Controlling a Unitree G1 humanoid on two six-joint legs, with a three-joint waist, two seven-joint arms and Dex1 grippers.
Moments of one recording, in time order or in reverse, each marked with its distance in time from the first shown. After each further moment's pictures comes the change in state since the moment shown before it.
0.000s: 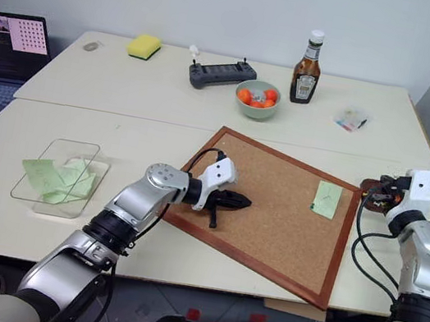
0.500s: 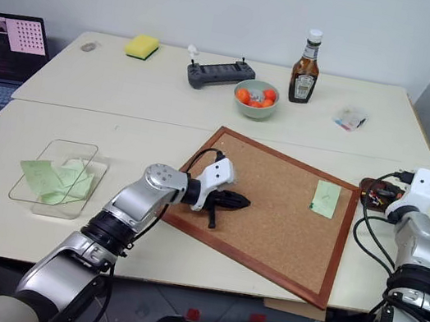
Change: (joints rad) left arm 0.011 0.005 0.003 -0.021 0.000 0.013 0.002; right arm -0.186 0.000 -0.006 0.349 -0.016 0.031 -0.067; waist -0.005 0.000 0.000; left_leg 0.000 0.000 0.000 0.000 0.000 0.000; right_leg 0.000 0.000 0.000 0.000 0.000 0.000
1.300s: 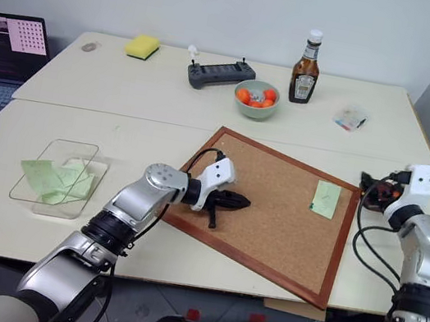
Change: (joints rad) left arm -0.005 -0.003 0.001 0.000 0.000 0.010 0.001; right arm 0.246 -0.022 0.042 -0.480 0.088 0.009 0.300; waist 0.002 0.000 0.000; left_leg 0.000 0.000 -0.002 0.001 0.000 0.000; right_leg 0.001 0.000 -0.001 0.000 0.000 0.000
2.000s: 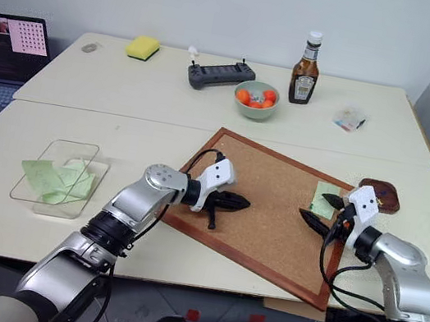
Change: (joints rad) left arm 0.006 0.002 -0.003 -0.003 0.001 -0.004 -0.003; right arm 0.146 0.001 0.193 -0.209 0.023 0.034 0.229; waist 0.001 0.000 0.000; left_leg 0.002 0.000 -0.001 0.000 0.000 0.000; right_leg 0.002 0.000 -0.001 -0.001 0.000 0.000
